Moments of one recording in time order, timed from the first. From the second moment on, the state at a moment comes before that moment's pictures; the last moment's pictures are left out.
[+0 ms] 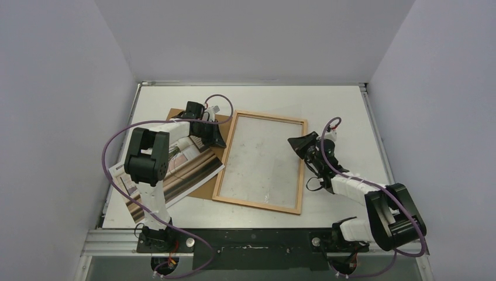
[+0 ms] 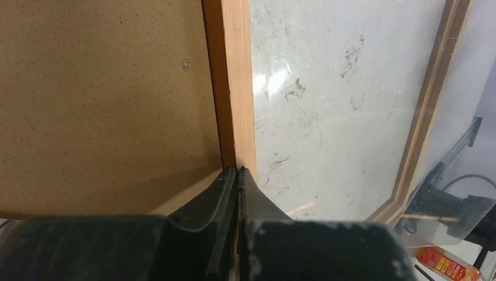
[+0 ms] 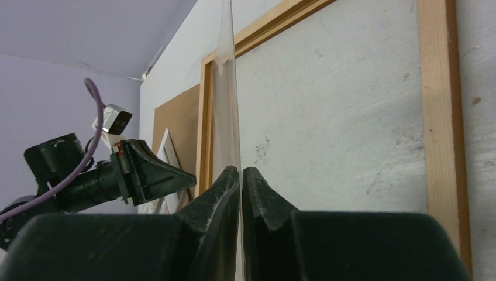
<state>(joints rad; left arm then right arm) -0.23 1.99 1.27 -0.34 0.60 -0.29 0.33 1.33 0.41 0.59 -0.02 1.00</state>
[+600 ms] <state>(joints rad) -0.23 2.00 1.24 -0.30 0.64 -0.33 0.42 1.25 0.59 0.49 -0.03 1.14</state>
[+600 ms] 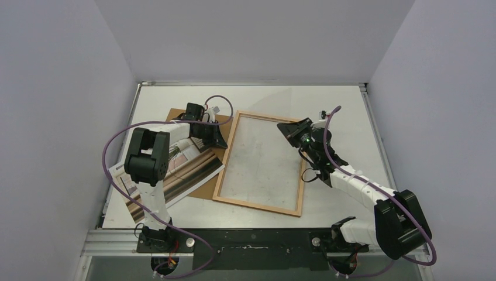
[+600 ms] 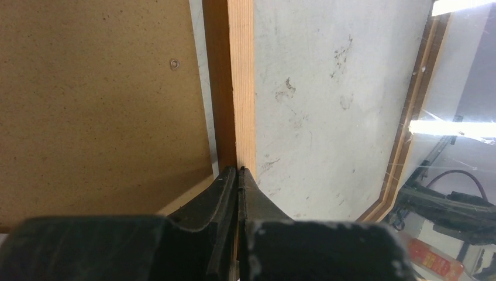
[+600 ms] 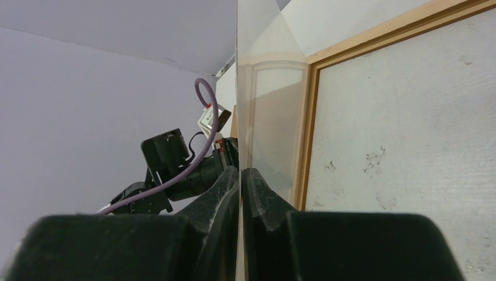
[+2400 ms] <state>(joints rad) -0.22 2.00 1.24 -0.29 0.64 -0.33 0.39 1.24 0.57 0.46 -0.04 0.89</state>
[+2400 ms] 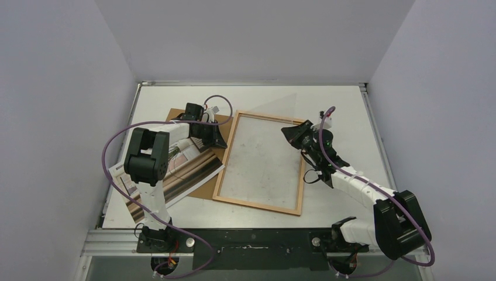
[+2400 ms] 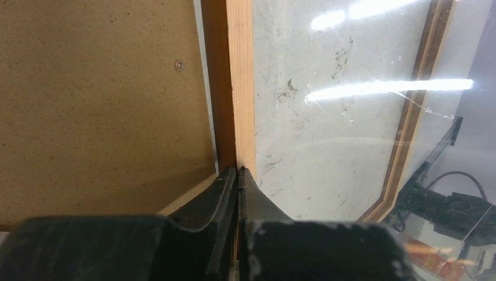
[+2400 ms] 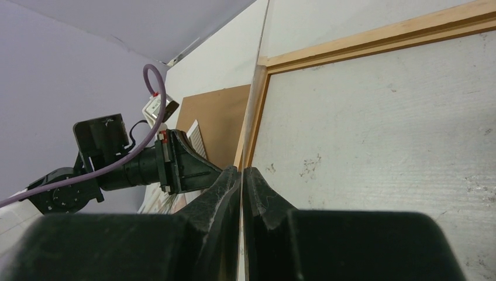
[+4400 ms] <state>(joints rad) -0.22 2.00 1.25 -0.31 0.65 -0.31 0.50 1.43 0.77 0.05 0.24 0.64</state>
